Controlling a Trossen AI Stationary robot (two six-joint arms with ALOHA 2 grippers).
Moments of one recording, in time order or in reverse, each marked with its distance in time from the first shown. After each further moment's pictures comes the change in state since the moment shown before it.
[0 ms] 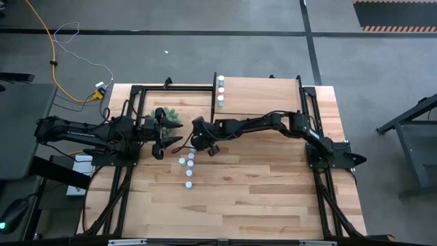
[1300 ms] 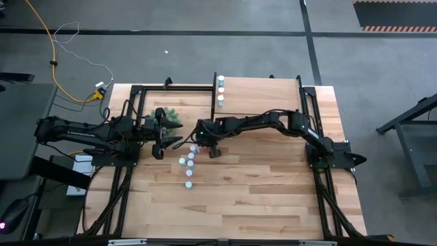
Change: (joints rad) left arm 0.000 0.000 0.000 -0.002 0.002 -0.002; right arm -0.032 0.025 -0.003 -0.178 -0.124 0.373
